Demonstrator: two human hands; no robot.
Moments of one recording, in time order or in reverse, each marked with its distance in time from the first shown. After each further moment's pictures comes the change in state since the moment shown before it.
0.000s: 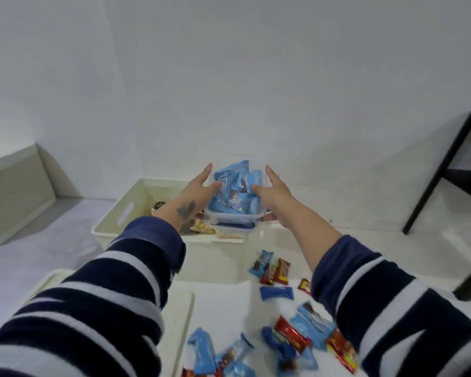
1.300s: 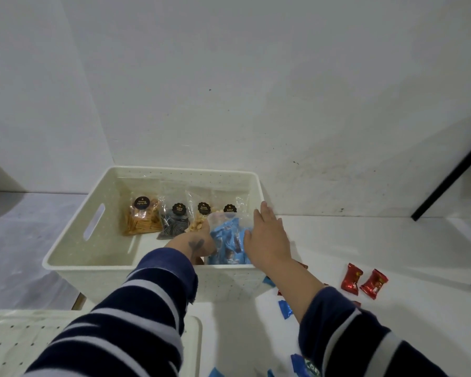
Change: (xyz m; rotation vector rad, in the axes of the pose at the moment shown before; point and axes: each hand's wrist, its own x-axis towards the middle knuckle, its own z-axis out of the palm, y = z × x) left_hand 0.135 -0.154 0.013 0.513 -0.430 -0.363; right_hand 0.081 0.103 0.083 -1.144 0.124 -0.102
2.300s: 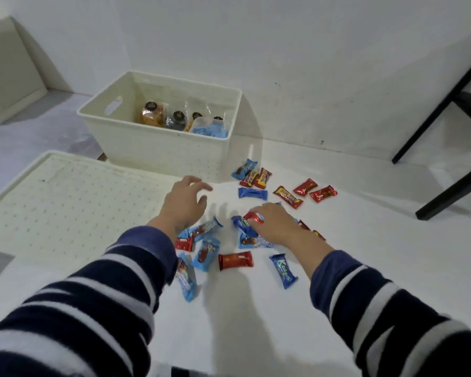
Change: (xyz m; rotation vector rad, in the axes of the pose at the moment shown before) left_hand -0.196 -0.020 0.209 0.156 0.642 0.262; right_hand -0.192 0.185 0.022 -0.004 -0.404 -0.269
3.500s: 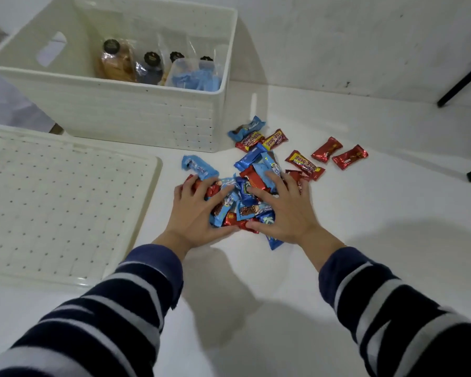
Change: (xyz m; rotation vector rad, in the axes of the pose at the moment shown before) left_hand 0.015 -0.048 0.105 0.315 -0.069 0.299; right_hand 0.059 0.054 0.075 -0.258 0.350 -0.173
